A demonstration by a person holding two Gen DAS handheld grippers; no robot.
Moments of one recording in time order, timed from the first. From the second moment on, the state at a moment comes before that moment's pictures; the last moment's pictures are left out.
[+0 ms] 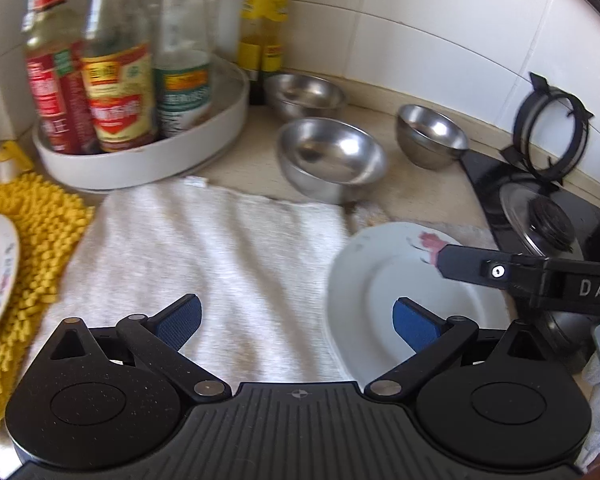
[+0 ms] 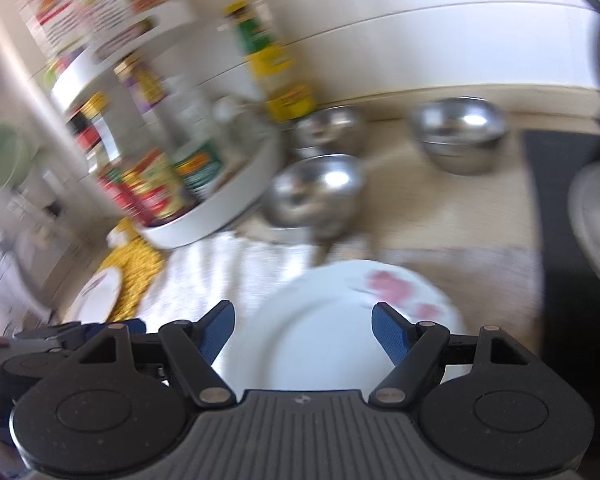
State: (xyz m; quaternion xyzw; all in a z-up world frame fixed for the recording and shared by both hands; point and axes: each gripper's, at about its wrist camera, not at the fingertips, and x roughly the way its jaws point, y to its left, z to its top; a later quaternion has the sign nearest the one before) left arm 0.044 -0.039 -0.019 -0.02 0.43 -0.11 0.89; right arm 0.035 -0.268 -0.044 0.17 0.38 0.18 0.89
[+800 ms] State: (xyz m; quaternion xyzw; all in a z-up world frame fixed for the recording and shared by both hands) left arm 0.045 0.224 -0.022 -0.12 0.43 0.13 0.89; right arm 0.122 0.030 -0.042 0.04 0.41 0.41 0.81
